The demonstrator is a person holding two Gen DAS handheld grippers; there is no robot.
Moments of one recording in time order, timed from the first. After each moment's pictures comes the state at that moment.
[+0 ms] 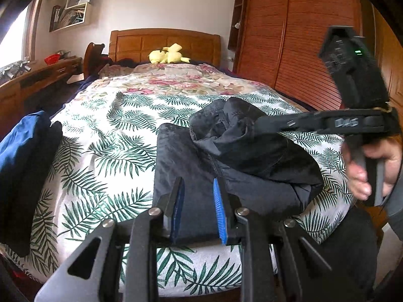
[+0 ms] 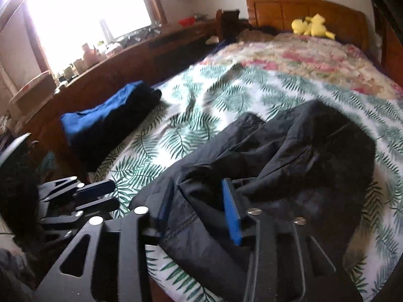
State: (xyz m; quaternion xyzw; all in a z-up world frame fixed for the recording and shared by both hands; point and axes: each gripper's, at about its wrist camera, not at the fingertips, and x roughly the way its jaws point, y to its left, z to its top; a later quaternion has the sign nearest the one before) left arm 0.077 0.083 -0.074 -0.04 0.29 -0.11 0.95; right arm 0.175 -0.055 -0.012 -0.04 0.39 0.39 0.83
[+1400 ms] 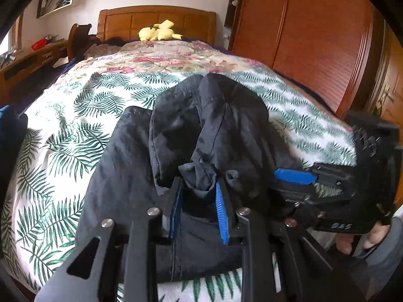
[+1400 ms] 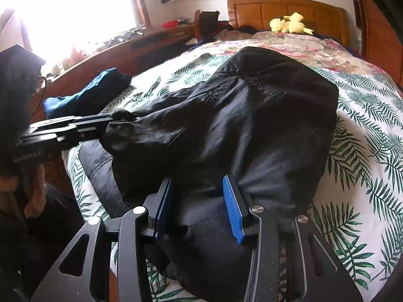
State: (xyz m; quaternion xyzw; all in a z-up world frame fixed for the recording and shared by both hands) left arm 0.151 0.006 -0.103 -0.04 0.36 -0.11 0.92; right arm 0.163 -0.148 -0.099 -0.04 0.38 0.36 0.85
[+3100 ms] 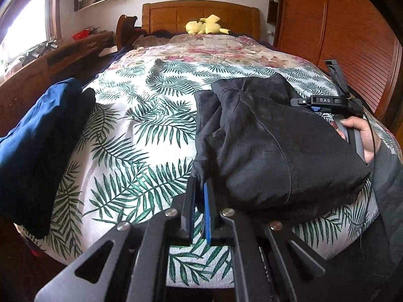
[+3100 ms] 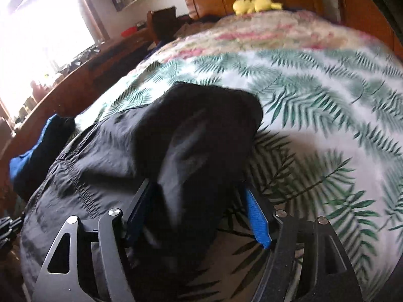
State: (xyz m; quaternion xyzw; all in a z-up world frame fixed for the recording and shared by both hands) left arm 0.102 0.112 -0.111 -0.03 0.38 0.00 0.92; right arm 0.354 -0.154 -0.124 0.04 0.43 0.31 0.85
